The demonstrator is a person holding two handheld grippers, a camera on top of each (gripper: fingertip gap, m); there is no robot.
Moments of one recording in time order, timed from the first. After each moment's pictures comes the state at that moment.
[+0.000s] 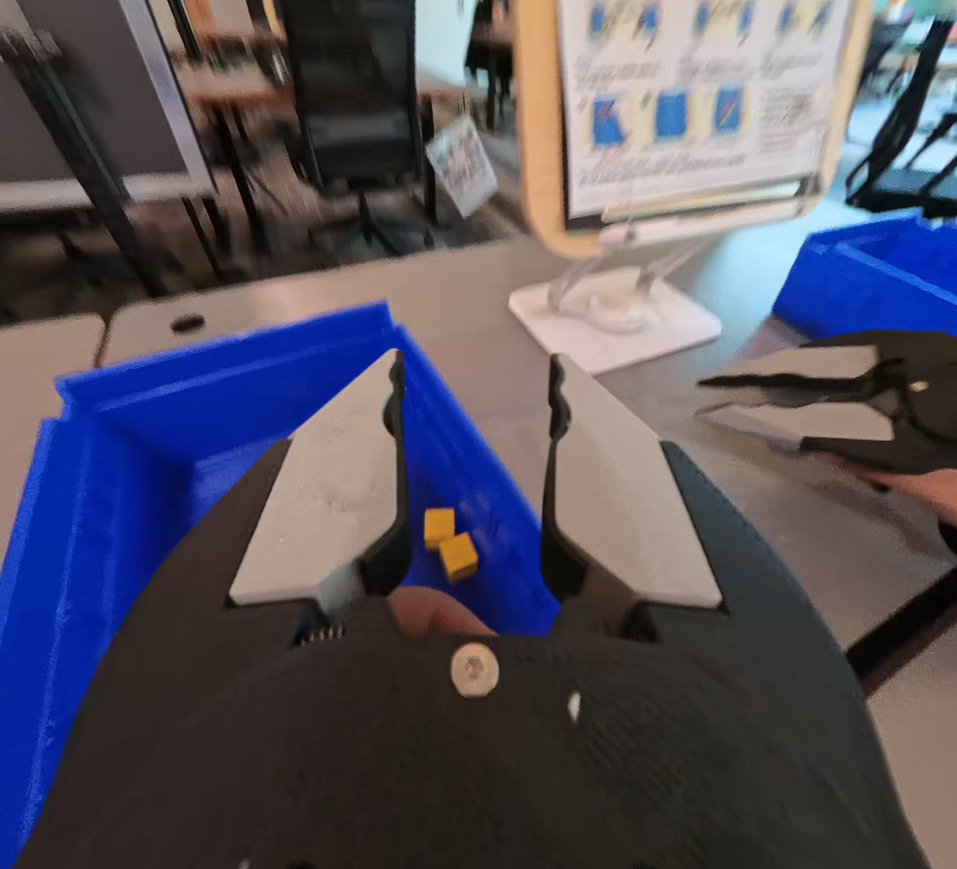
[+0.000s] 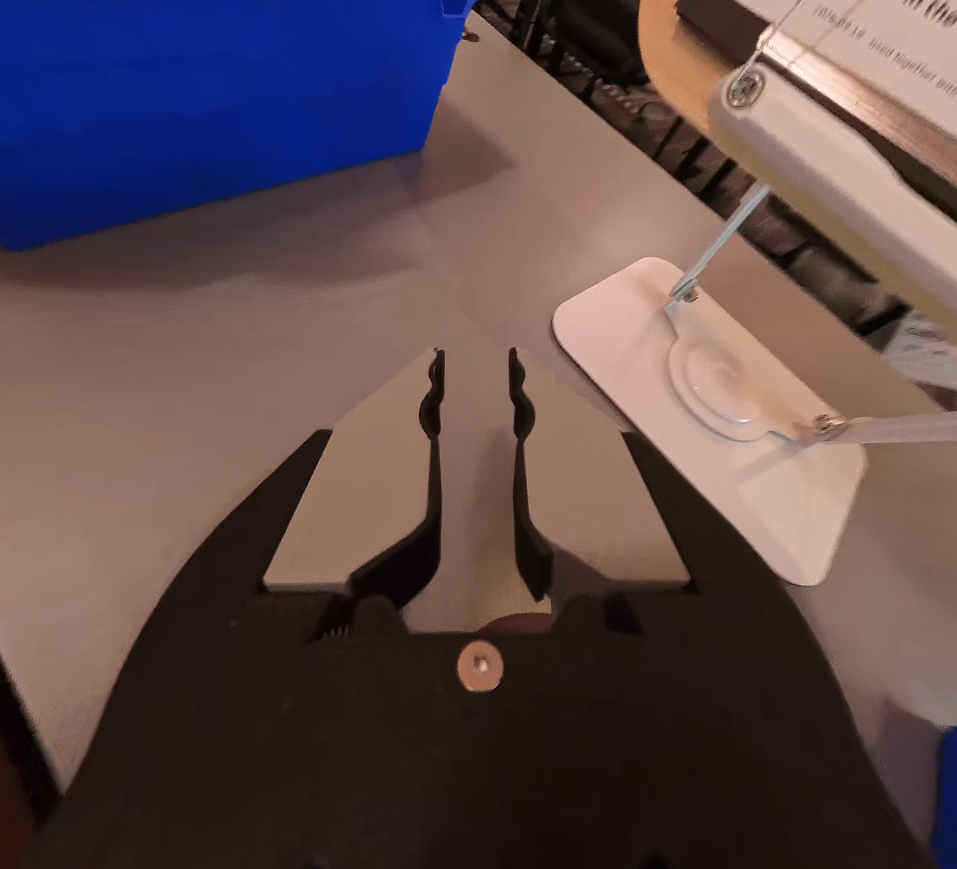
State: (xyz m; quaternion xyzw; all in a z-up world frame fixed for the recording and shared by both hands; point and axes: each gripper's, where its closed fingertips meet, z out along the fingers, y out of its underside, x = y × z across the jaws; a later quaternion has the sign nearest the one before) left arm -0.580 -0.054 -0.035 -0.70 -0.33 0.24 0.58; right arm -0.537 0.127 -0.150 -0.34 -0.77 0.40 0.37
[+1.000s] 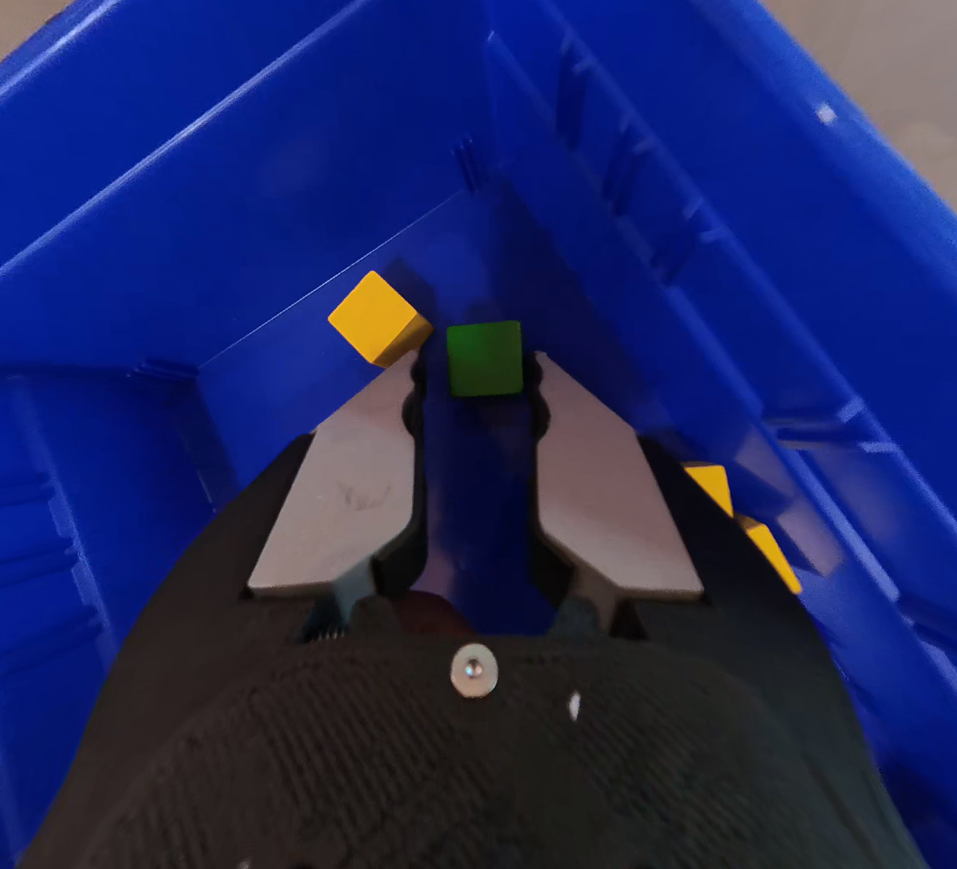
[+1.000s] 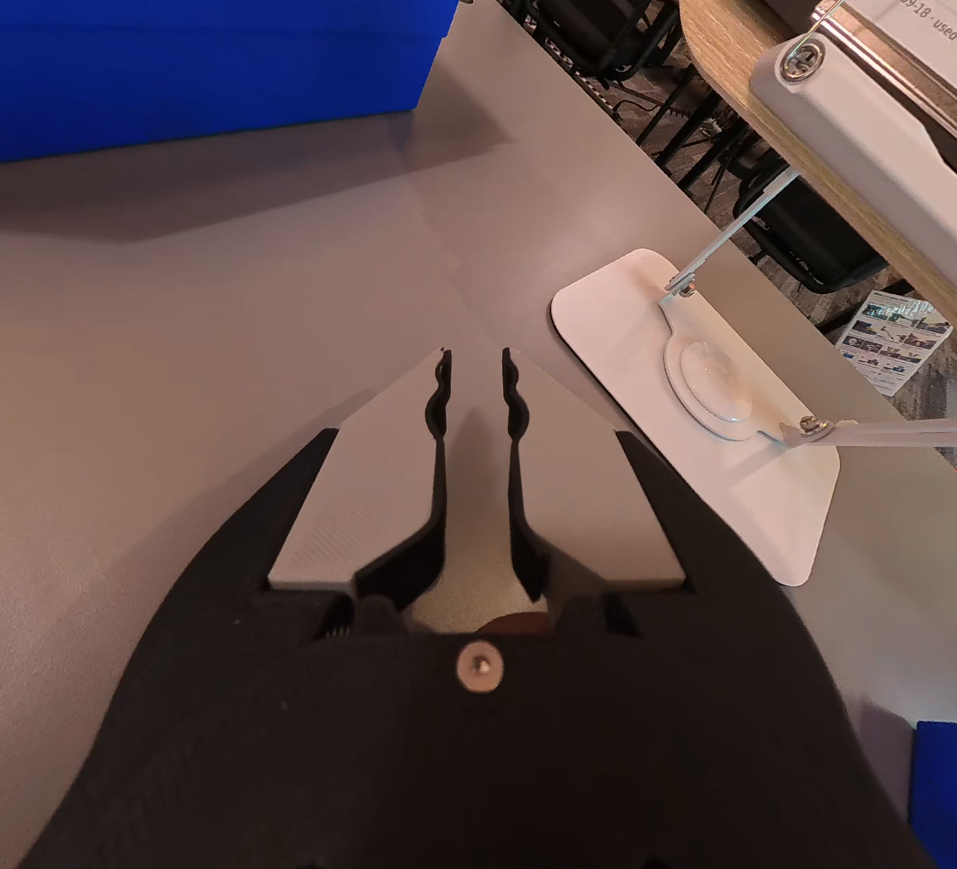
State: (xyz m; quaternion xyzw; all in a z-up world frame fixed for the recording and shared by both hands) left arm -0.683 -0.081 -0.212 -0.87 -0.35 0.21 0.27; right arm -0.543 0.126 -0.169 -0.33 -0.78 0.36 0.40
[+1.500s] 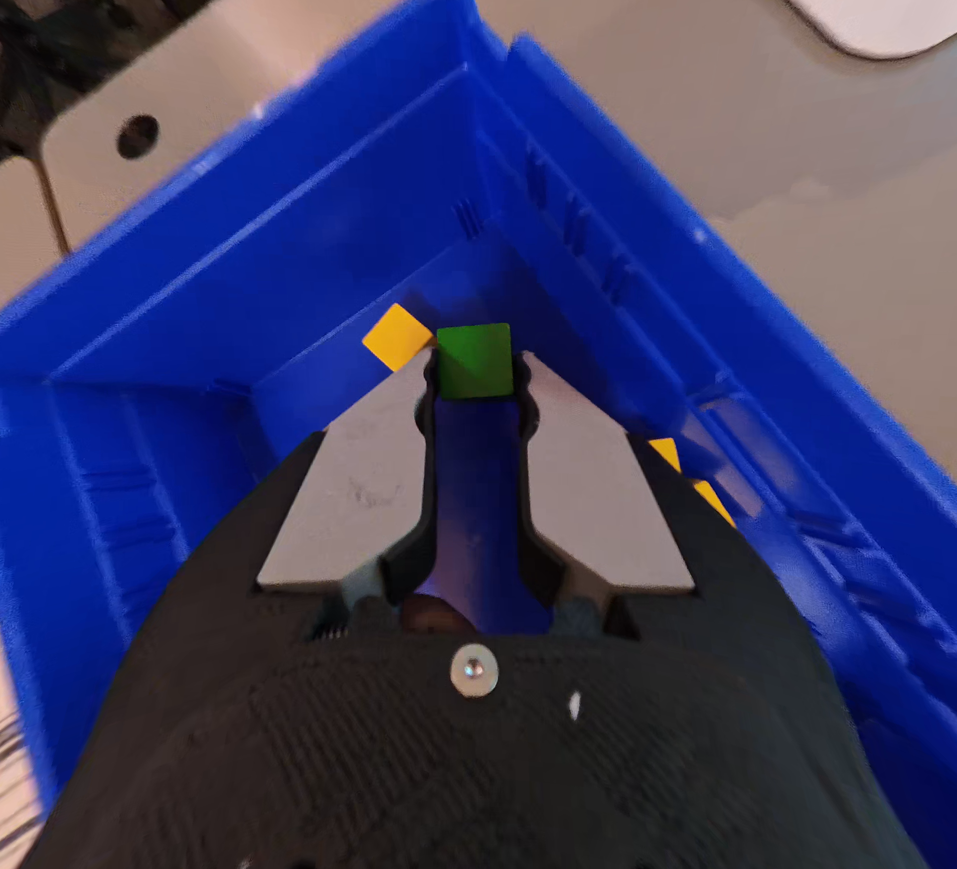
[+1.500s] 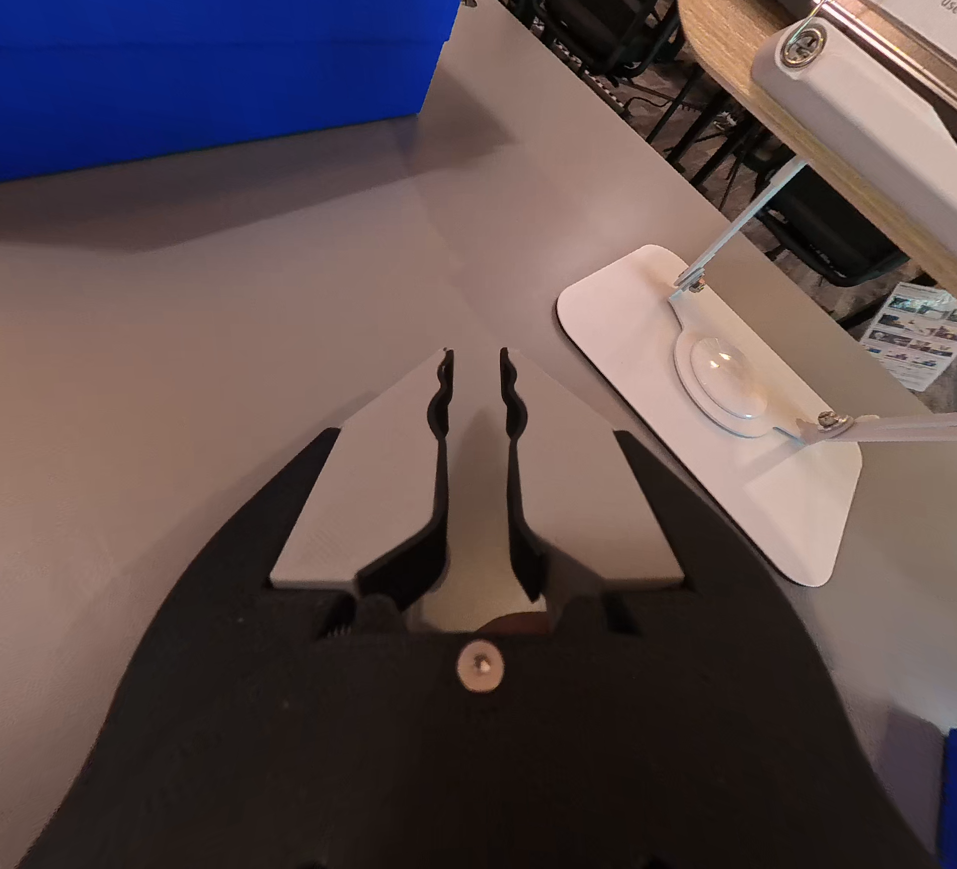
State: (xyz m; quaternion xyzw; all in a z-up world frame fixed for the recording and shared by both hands) left arm -0.674 -0.079 -0.171 -0.87 -0.32 0.23 0.31; right arm -0.543 0.127 -0.169 -0.33 -0.78 0.37 0.39
